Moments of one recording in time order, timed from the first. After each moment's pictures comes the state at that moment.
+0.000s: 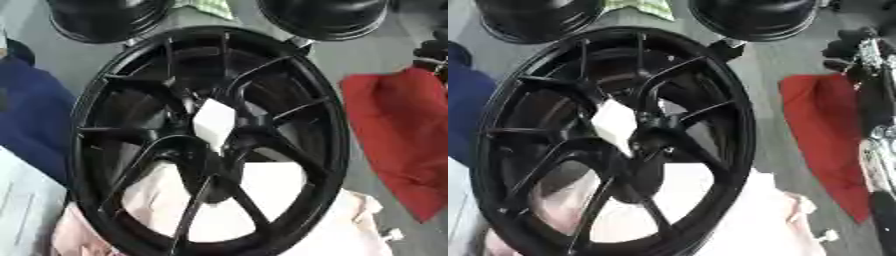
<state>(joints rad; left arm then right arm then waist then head) -0.24 0.24 0.07 -1.98 0.15 0.12 0.30 -0.28 -0.45 -0.18 -1.77 -0.26 -0.05 -0.13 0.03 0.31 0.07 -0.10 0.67</state>
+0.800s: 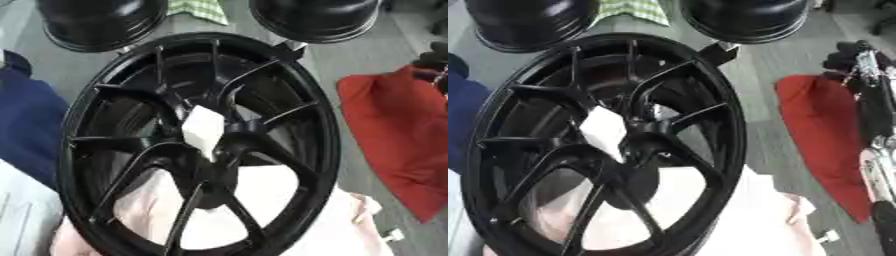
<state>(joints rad) -0.33 0.76 -0.03 -1.98 0.02 0.09 0.07 -0.23 -0.47 -0.19 -1.77 -0.25 -0.05 -0.15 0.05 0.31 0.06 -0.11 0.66</state>
